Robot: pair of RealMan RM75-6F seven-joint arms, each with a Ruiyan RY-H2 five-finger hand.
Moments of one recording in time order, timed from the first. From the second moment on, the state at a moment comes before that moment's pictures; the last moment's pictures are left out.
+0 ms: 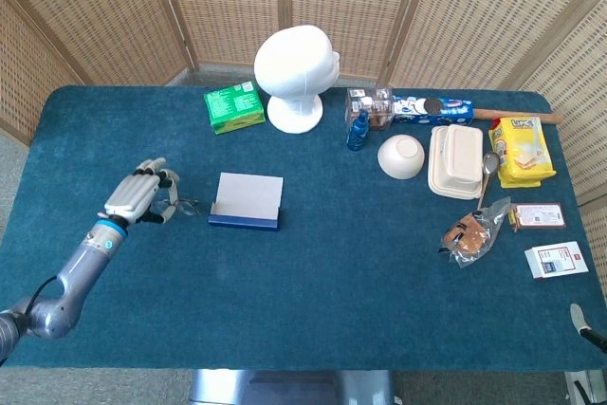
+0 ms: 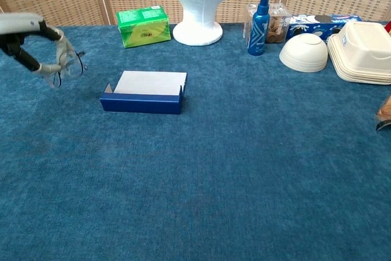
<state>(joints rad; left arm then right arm) -0.69 -1.30 -0.21 -1.41 1.09 0.74 0.00 -0.12 -1.15 0.10 -1.51 -1.42 1.64 0.10</state>
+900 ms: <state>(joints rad) -0.99 -1.57 -0.26 -1.10 0.93 0.58 0.14 -0.17 -1.15 0.11 -1.48 -1.38 1.67 0.15</state>
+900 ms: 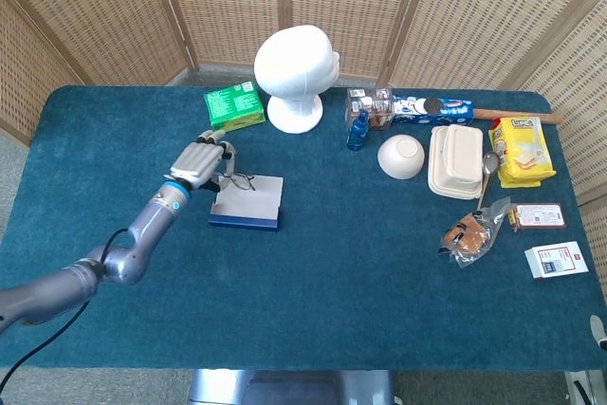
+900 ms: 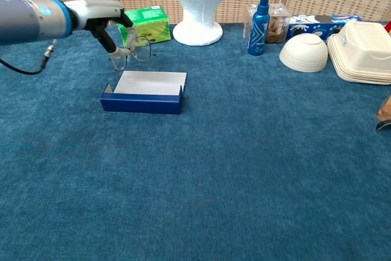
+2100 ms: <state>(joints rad) -1.12 -1.60 -0.14 -1.14 0.64 0.55 0.36 -0.20 -1.16 0.12 -1.42 -1.37 1.66 0.22</state>
